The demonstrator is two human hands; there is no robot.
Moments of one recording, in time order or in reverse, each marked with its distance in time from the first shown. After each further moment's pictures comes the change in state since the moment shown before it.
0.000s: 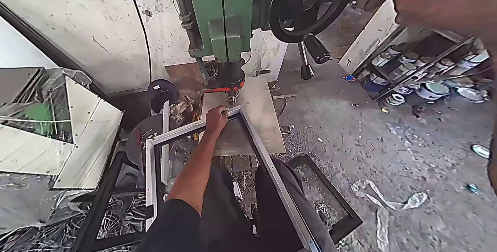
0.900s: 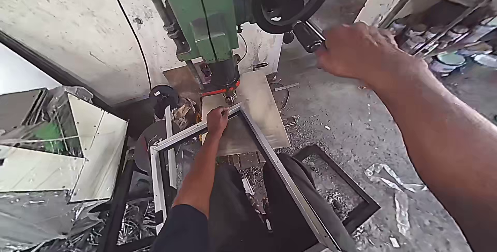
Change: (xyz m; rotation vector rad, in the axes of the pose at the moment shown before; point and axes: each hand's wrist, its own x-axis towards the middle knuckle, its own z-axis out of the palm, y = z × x) left_hand -0.003 0.003 0.002 0.037 0.007 -0.023; right_hand -0.050 -0.049 0.075 -0.138 -0.354 0.348
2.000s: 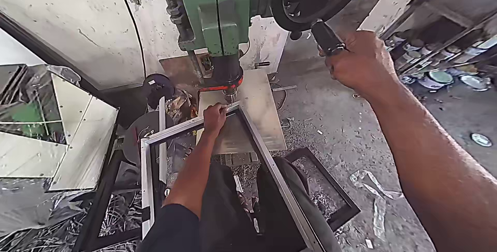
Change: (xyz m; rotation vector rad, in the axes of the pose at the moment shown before) left_hand -0.004 -0.007 0.010 -0.065 0.108 0.040; right_hand 0.019 0.023 0.038 0.489 0.152 -0.042
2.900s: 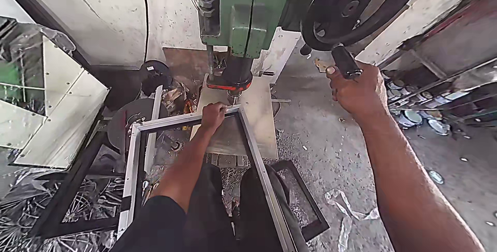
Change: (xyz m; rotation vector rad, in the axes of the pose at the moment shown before) left_hand 0.003 0.000 -0.003 -0.013 -0.050 0.001; right_hand 0.004 0.014 0.011 0.025 0.062 -0.029
